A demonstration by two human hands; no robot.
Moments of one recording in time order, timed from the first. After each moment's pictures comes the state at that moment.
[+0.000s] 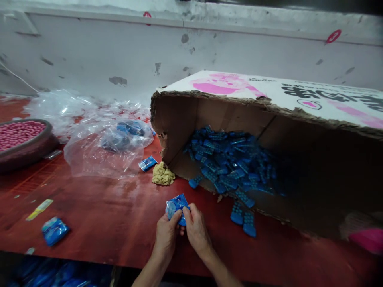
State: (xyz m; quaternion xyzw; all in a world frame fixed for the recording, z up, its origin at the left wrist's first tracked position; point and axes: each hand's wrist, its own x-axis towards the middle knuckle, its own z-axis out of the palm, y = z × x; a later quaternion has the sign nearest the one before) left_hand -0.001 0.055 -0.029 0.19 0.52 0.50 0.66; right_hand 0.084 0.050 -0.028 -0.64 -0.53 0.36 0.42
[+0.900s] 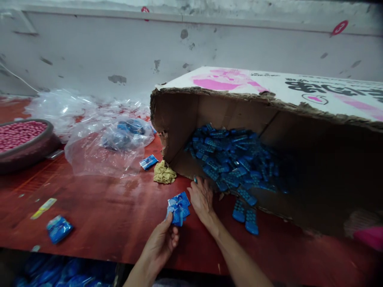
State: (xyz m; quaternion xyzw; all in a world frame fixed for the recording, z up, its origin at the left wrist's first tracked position) left_hand -0.028 0.043 -0.014 0.01 0.52 0.41 0.75; right_hand 0.109 0.113 -0.025 -0.69 -0.70 0.02 0.17
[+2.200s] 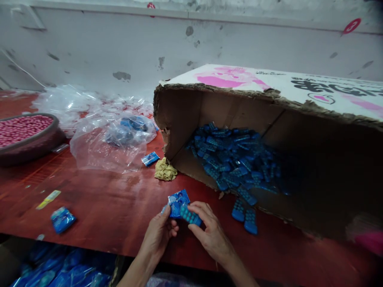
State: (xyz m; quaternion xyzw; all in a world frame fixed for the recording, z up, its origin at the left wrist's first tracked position) left_hand -0.030 0.045 -0.015 0.10 0.52 0.46 0.72; right_hand 0.129 0.028 0.006 -0.50 -0.70 0.35 0.38
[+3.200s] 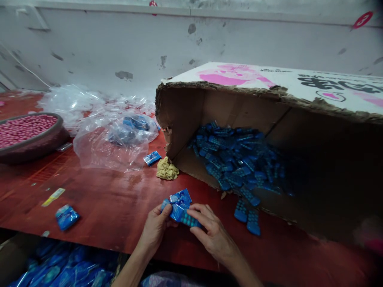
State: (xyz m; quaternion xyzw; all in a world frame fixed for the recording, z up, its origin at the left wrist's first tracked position) left_hand -0.043 0.055 -0.015 0.23 0.49 0.48 0.69; right_hand 0.134 0.028 0.017 -0.46 -0.74 0.36 0.32
